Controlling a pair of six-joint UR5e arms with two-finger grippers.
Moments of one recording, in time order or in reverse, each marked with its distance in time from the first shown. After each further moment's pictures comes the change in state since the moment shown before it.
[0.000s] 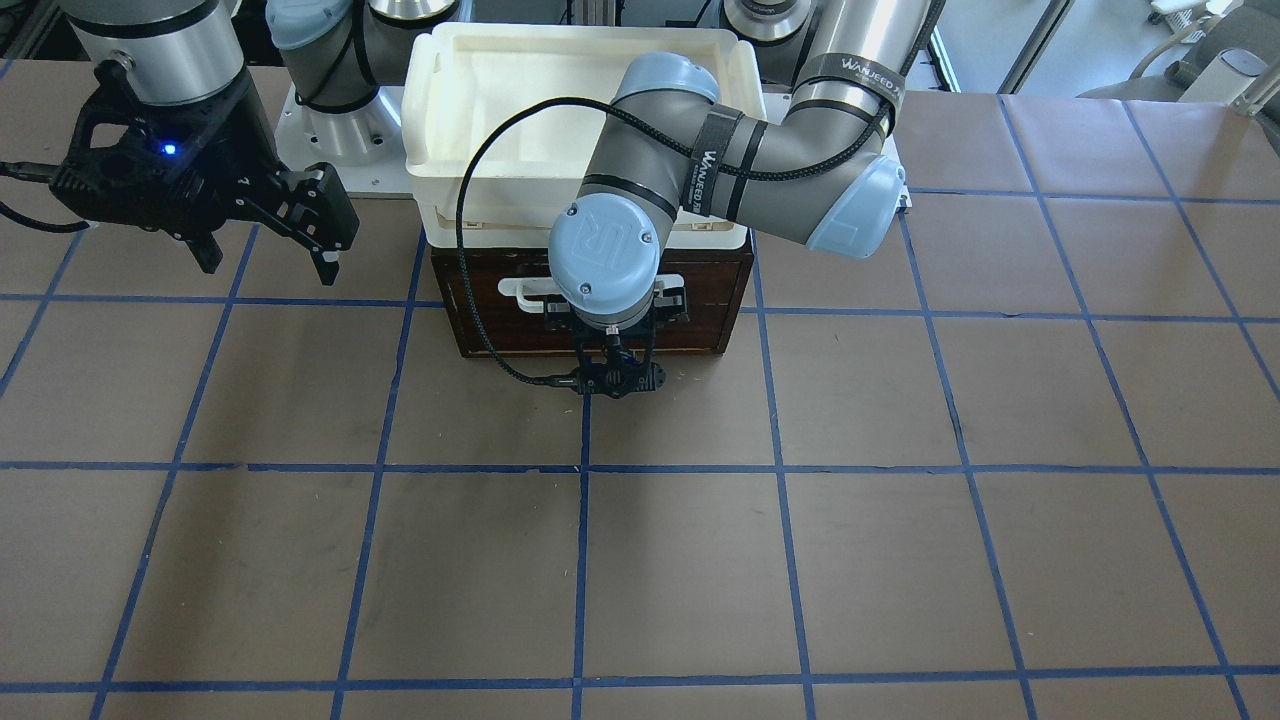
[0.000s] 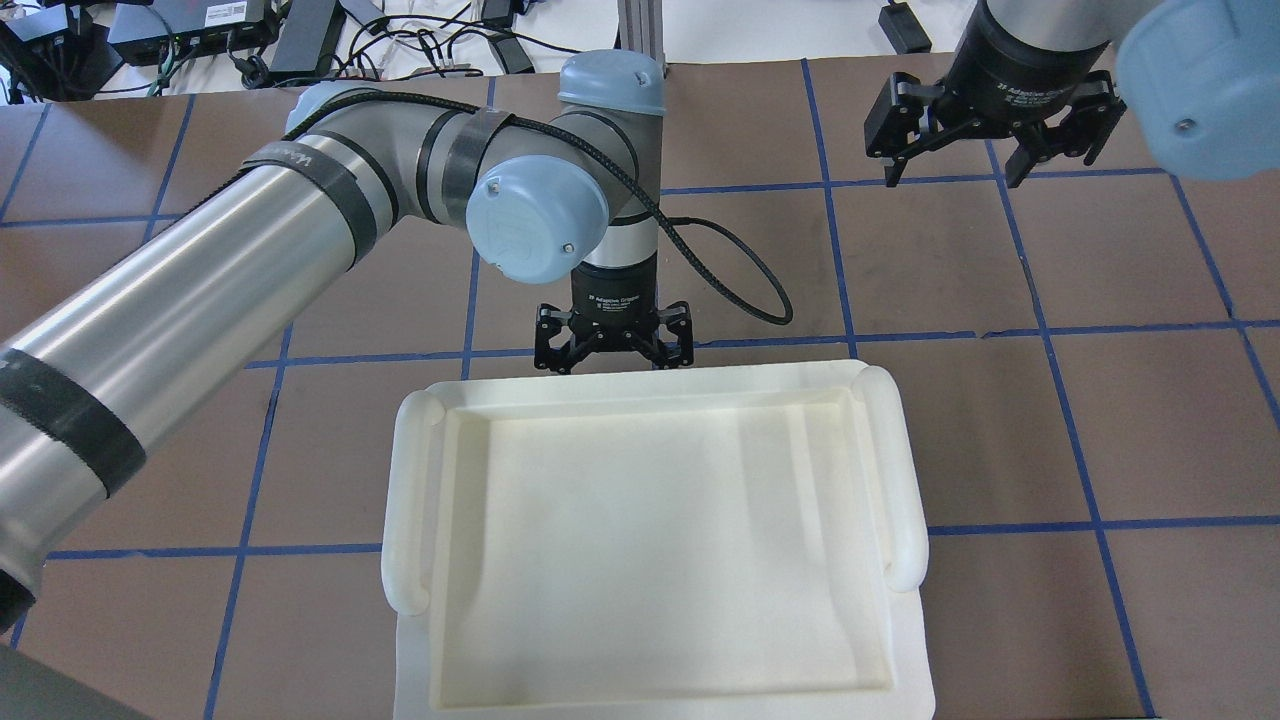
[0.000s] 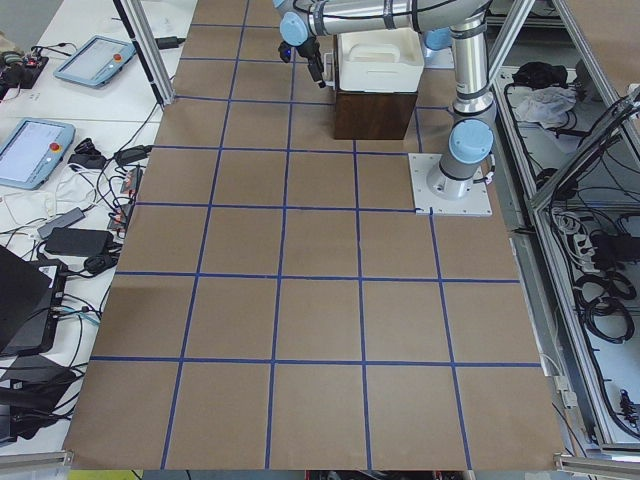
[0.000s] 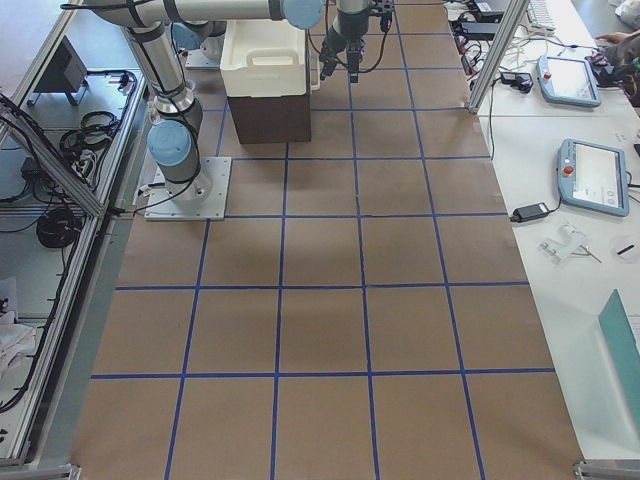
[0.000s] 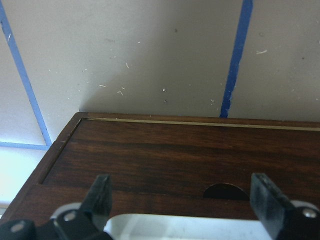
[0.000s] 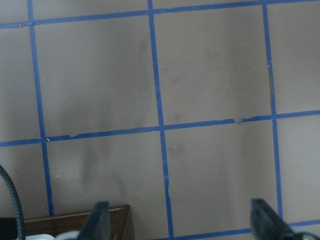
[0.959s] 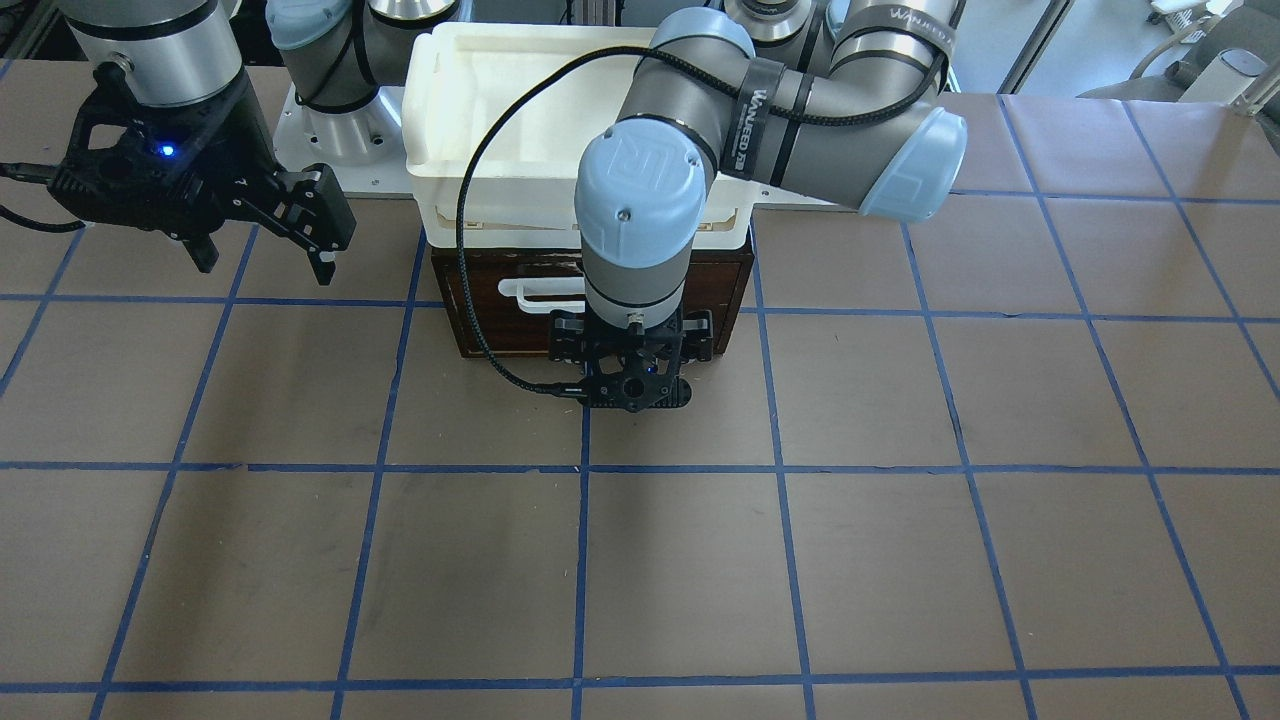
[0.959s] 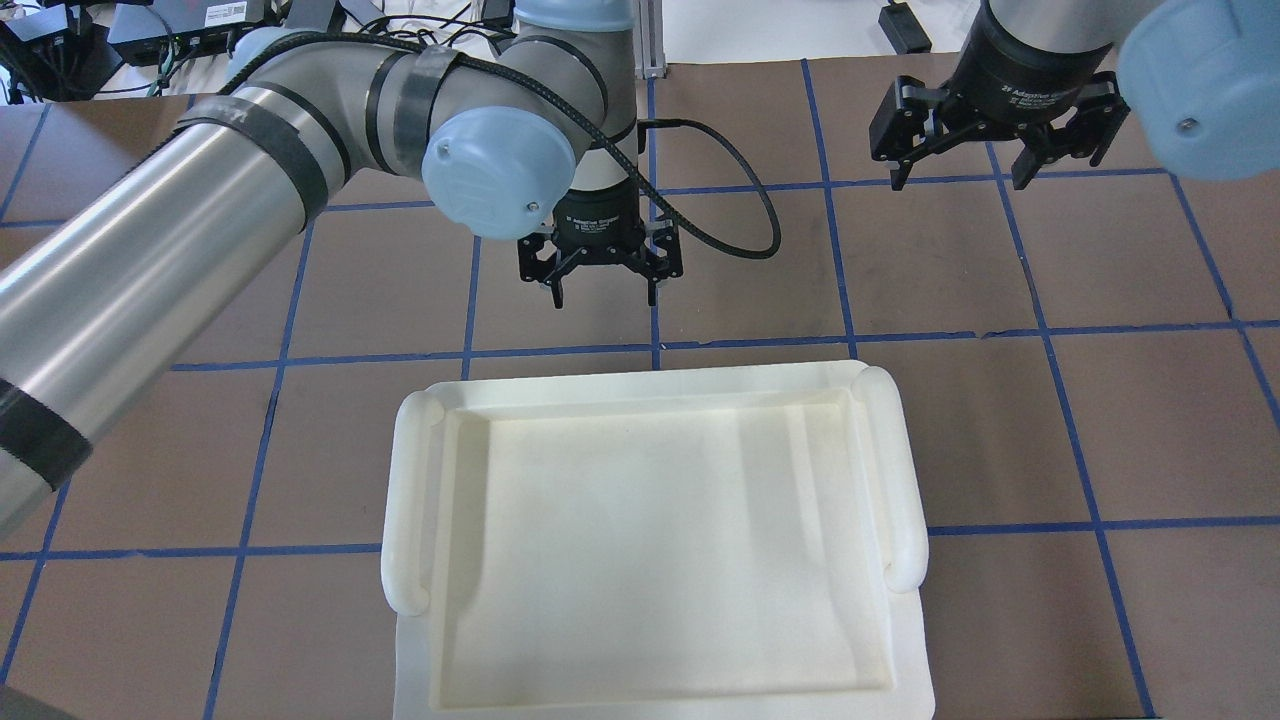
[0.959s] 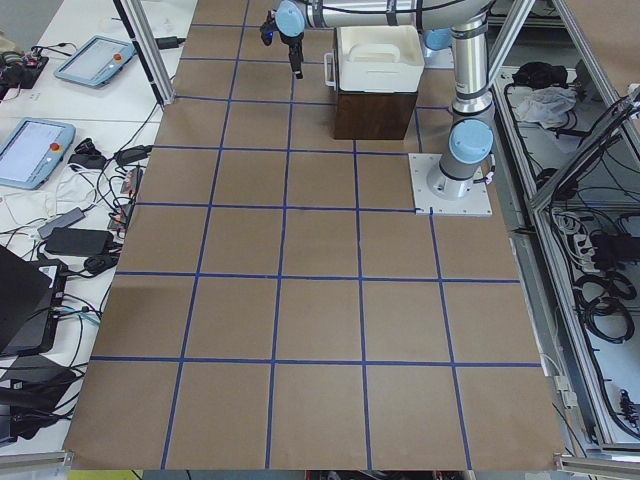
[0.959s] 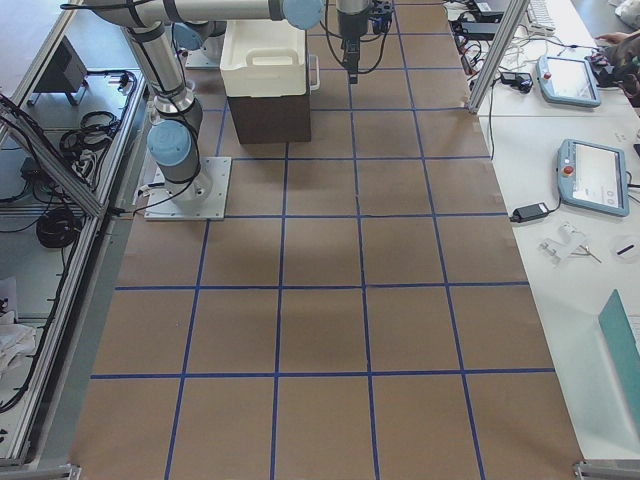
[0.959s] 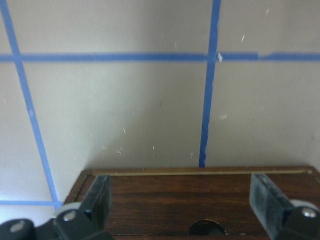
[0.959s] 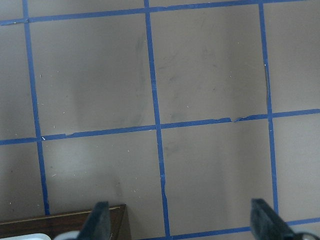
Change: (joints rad) left arm 0.047 0.051 0.093 0.150 0.075 0.078; right arm -0.001 0.000 0.000 0.003 -0.005 -0.005
